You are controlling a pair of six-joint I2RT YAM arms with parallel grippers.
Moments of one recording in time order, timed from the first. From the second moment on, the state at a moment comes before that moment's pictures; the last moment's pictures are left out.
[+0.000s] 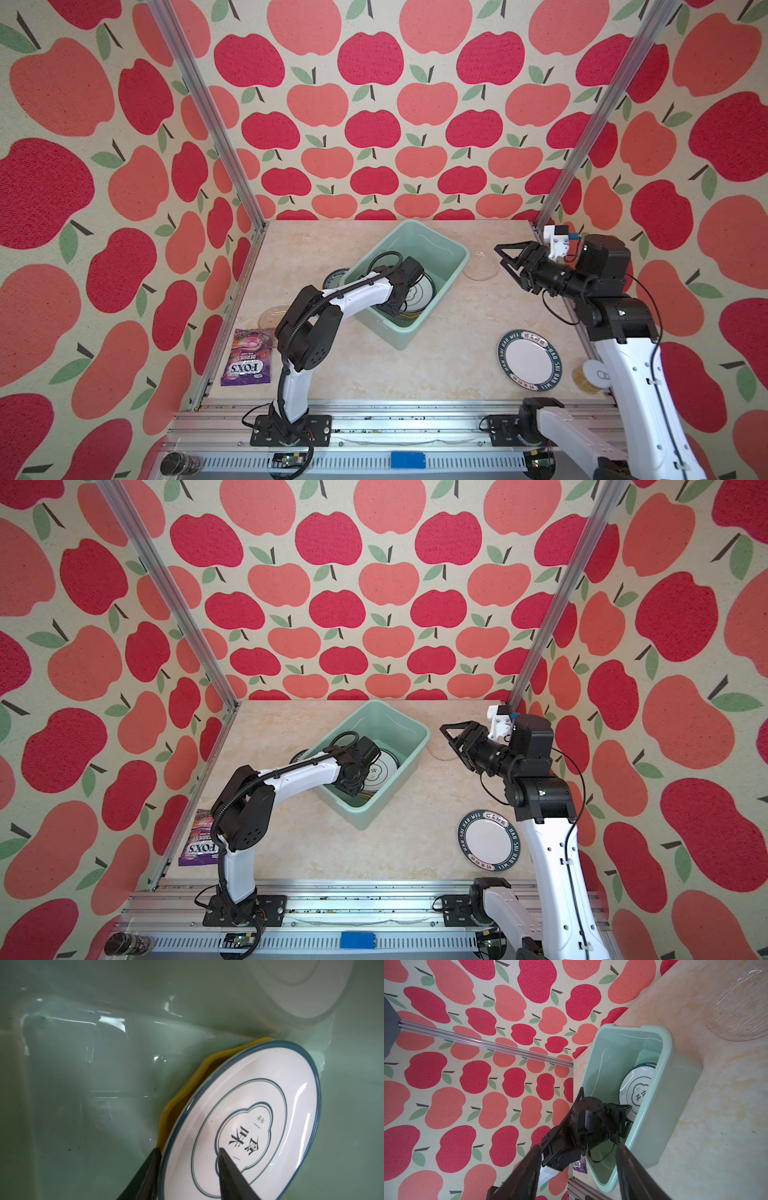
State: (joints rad) left arm -0.76 1.98 1.48 -0.74 -0.23 -1.74; right arm 0.11 0.96 1.27 -0.69 -0.64 0.94
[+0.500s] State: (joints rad) left arm -0.75 1.98 1.57 -0.78 -0.22 -1.62; right arm 0.11 0.96 1.27 -0.71 -0.63 0.94
